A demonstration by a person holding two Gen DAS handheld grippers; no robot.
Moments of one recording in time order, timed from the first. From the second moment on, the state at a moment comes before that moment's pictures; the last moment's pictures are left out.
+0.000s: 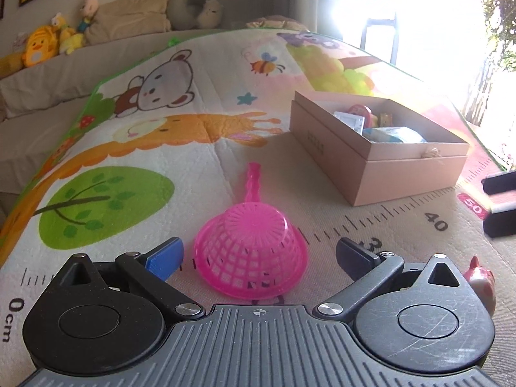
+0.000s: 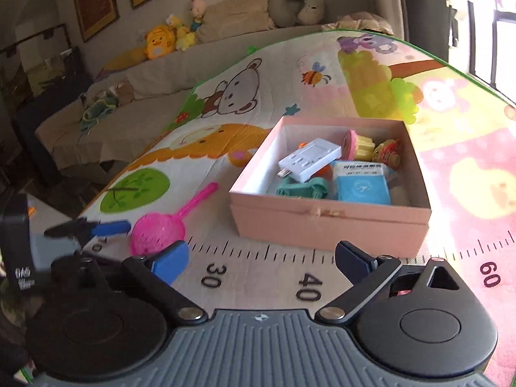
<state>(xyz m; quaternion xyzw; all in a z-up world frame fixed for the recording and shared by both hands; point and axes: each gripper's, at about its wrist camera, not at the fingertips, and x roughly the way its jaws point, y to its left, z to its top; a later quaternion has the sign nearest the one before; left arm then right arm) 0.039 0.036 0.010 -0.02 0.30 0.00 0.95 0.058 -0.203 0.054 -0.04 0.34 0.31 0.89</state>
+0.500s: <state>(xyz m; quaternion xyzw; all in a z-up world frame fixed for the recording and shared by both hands) 0.041 0.035 0.009 -0.01 0.31 0.03 0.95 0.135 -0.173 0.038 -0.06 0.39 0.31 0.87</state>
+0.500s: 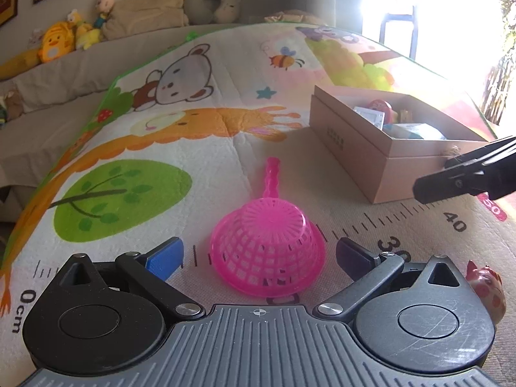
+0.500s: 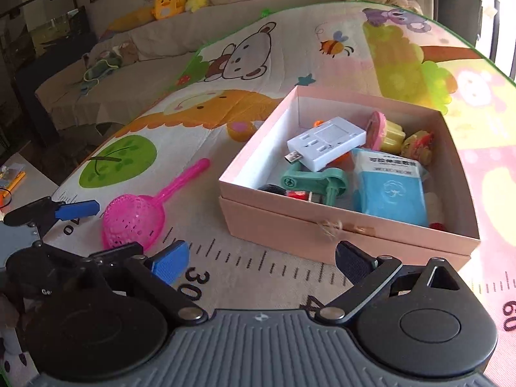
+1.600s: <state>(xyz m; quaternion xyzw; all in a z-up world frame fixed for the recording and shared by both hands) 0.049 0.021 0.008 0.04 0.33 0.02 0.94 0.019 -0.201 0.004 -0.12 0.33 0.26 0.90</state>
